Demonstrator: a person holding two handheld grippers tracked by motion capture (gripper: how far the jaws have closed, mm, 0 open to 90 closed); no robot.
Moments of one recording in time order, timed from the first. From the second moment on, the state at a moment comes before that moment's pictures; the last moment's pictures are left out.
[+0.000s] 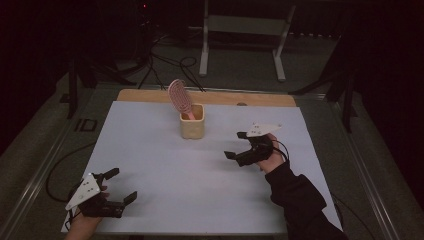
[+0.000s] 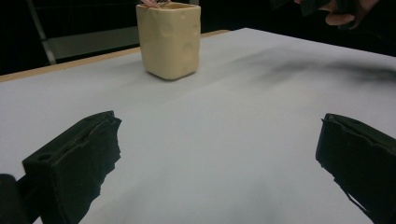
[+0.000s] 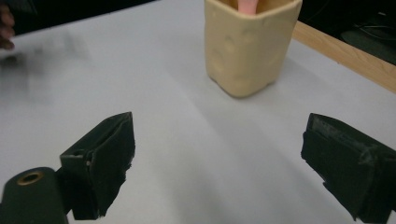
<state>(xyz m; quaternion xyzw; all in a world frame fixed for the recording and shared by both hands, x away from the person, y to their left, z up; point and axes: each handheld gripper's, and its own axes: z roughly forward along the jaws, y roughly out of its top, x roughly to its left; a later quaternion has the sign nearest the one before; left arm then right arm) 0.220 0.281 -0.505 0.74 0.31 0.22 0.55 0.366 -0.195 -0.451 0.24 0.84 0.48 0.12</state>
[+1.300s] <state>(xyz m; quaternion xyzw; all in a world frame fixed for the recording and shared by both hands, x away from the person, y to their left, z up) 0.219 0.281 -0.506 0.74 0.31 0.22 0.55 0.286 -0.276 -0.504 0.31 0.82 0.46 0.14</state>
